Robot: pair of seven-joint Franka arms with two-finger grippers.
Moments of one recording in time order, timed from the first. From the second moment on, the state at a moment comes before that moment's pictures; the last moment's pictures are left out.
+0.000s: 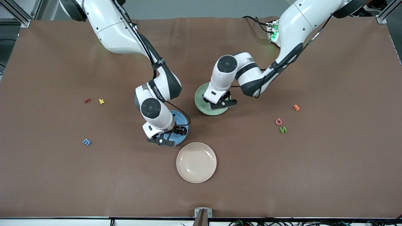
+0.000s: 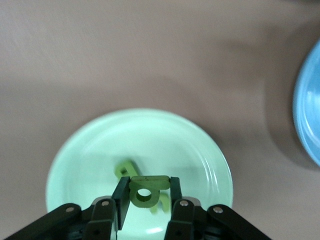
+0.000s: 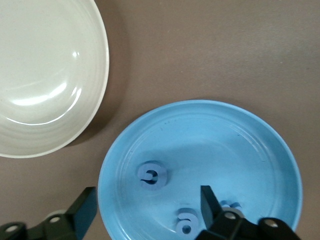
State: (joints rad) left arm -0.10 0.65 -0.77 -1.90 0.53 2.39 -1.37; right arm 0.61 0.73 -0.08 -1.49 0.16 2.22 0.67
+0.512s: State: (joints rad) left arm -0.11 0.65 -0.77 -1.90 0.53 2.37 -1.43; right arm 0.39 0.48 -0.11 -1.59 0.15 1.96 0.30
